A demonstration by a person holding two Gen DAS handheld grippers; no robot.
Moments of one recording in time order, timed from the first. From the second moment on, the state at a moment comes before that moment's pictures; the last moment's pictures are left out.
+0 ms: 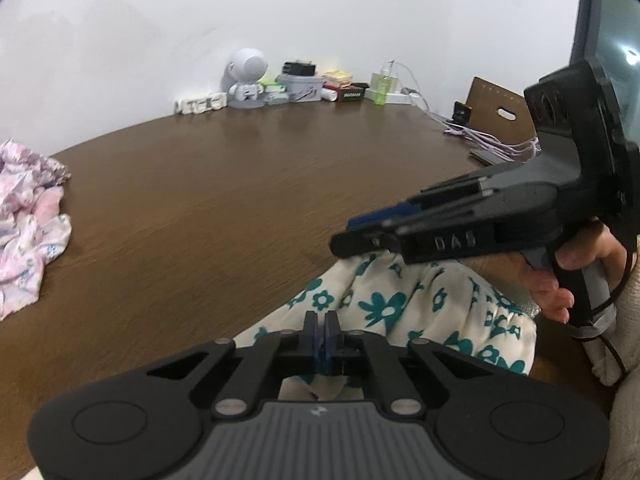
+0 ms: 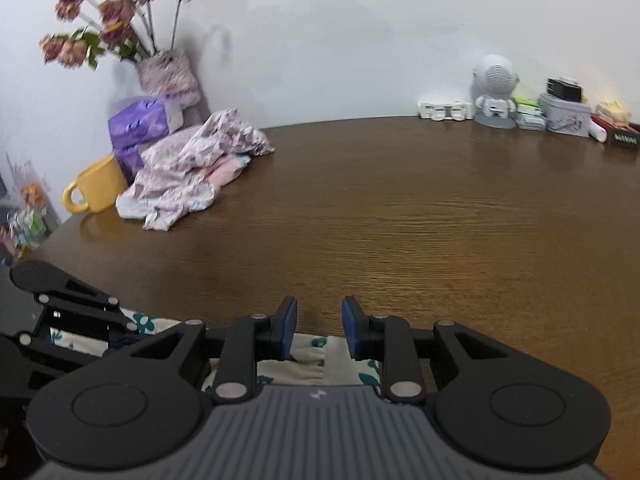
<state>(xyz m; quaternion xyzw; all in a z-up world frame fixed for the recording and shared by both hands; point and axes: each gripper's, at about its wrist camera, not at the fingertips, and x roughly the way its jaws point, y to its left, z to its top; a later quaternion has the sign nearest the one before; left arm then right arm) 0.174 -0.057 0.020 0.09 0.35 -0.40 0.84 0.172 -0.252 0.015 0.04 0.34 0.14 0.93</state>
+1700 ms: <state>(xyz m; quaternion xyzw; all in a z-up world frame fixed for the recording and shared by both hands) 0.187 -0.056 0.017 0.00 0.37 -0.33 0.87 0.142 -0.233 0.002 -0.03 0.31 0.13 0.94</state>
